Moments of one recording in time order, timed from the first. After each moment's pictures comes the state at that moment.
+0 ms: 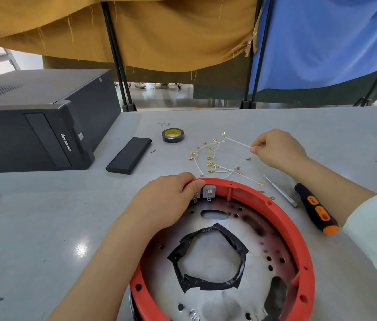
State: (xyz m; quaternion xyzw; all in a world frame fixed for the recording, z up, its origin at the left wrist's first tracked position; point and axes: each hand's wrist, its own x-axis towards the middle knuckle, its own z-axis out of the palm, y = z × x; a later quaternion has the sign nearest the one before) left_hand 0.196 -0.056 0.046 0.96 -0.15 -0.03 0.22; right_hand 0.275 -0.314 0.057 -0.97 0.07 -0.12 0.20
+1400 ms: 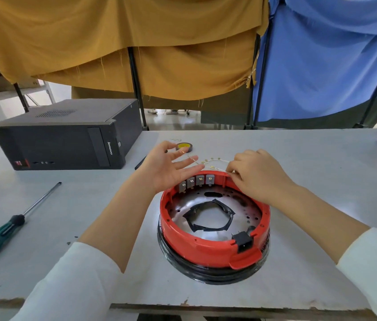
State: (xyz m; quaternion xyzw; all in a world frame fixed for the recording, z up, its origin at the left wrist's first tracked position) left_hand 0.152 -0.039 0.104 0.44 0.04 -0.21 0.87; right_hand 0.119 -0.261 0.091 -0.94 -0.23 -0.26 -0.04
